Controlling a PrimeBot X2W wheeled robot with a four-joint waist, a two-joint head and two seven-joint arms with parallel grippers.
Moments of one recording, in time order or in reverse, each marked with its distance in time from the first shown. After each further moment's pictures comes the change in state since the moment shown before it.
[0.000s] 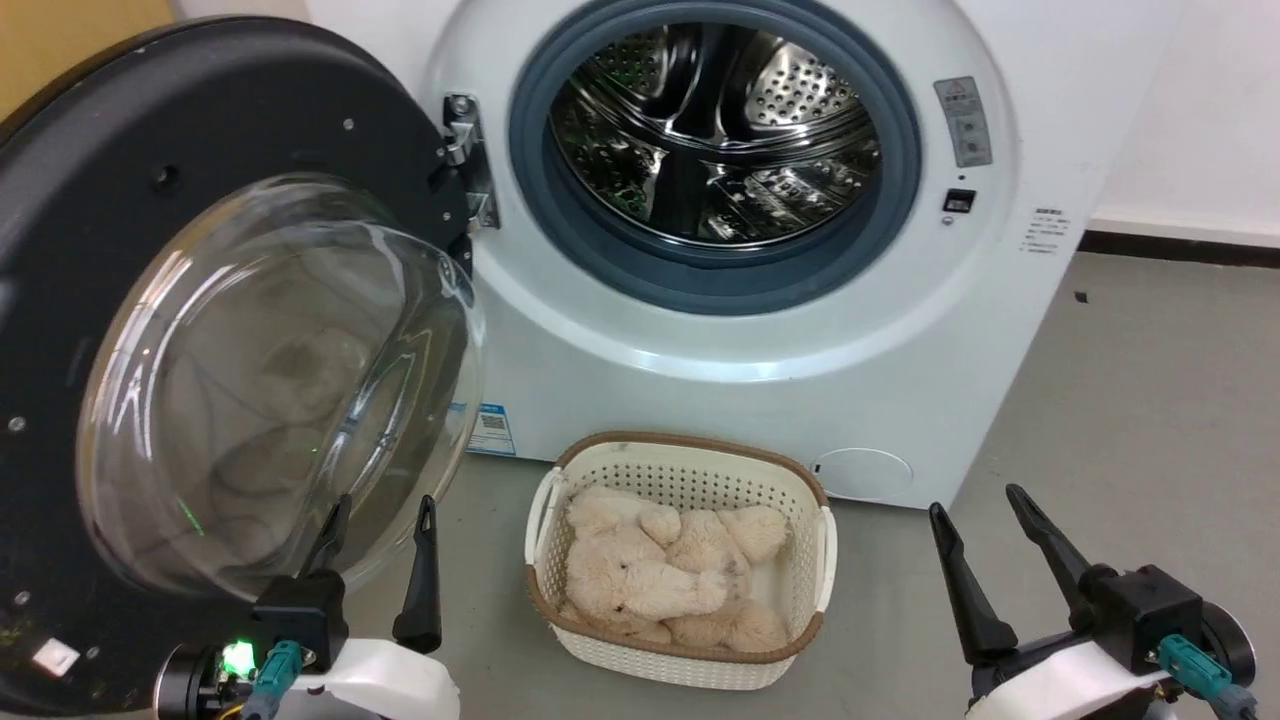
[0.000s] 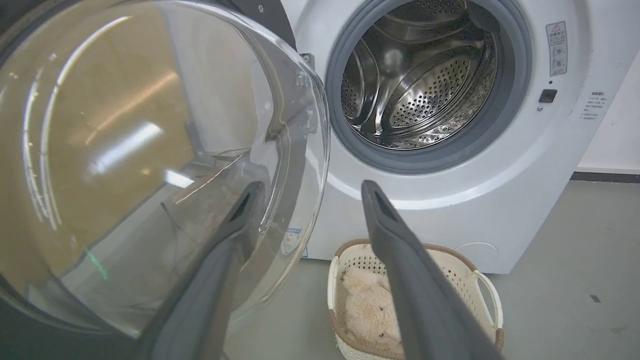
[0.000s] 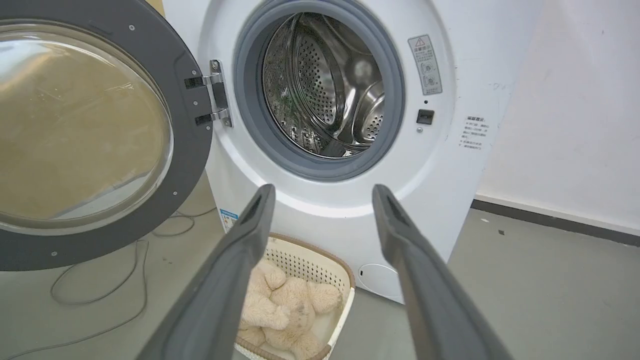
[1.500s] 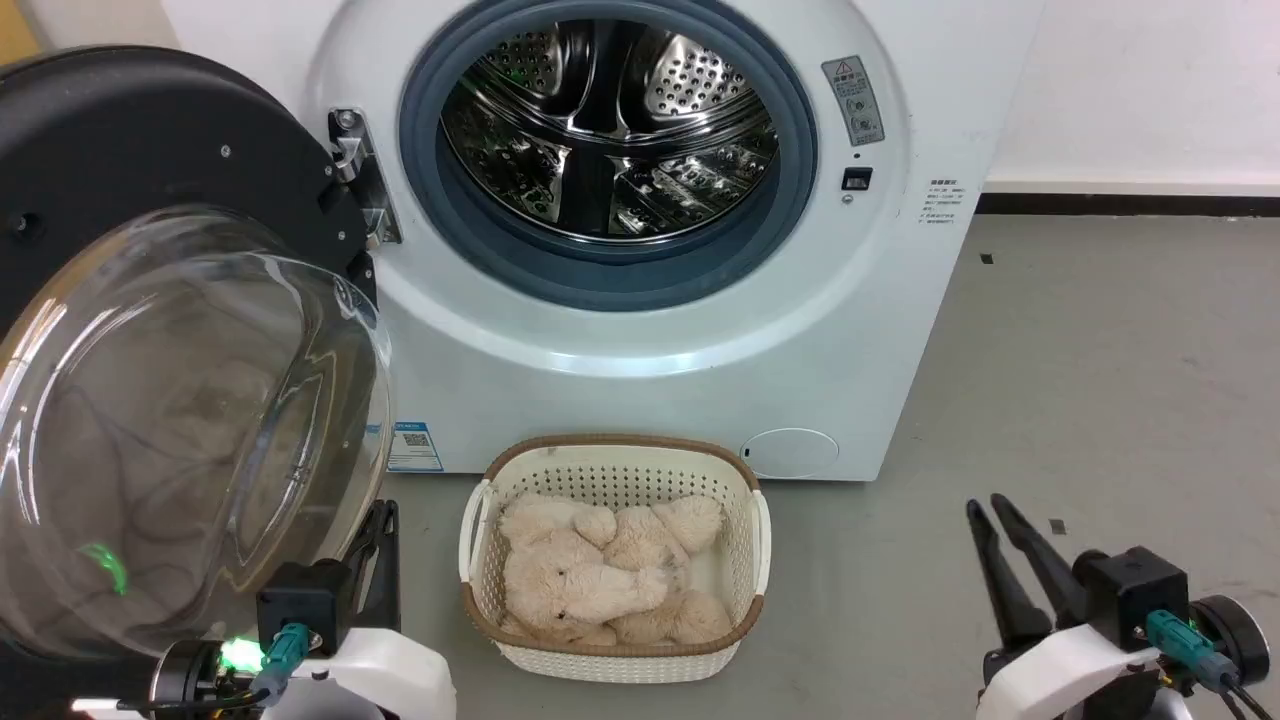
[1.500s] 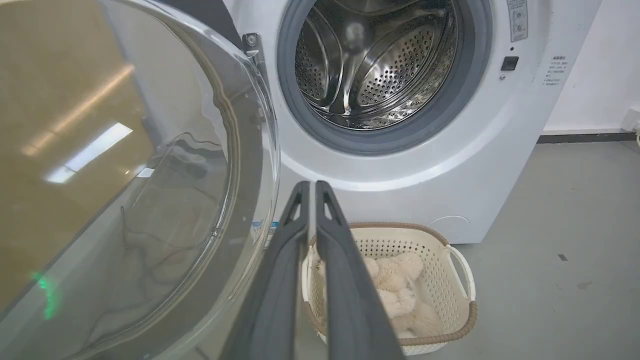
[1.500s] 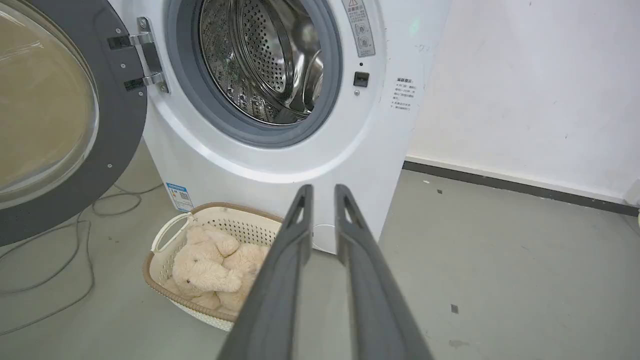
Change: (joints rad) left arm -0.003 0.000 0.008 -0.013 0.029 -0.002 0.082; right arm -0.020 0.000 -0.029 0.016 -0.062 0.000 0.082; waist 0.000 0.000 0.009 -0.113
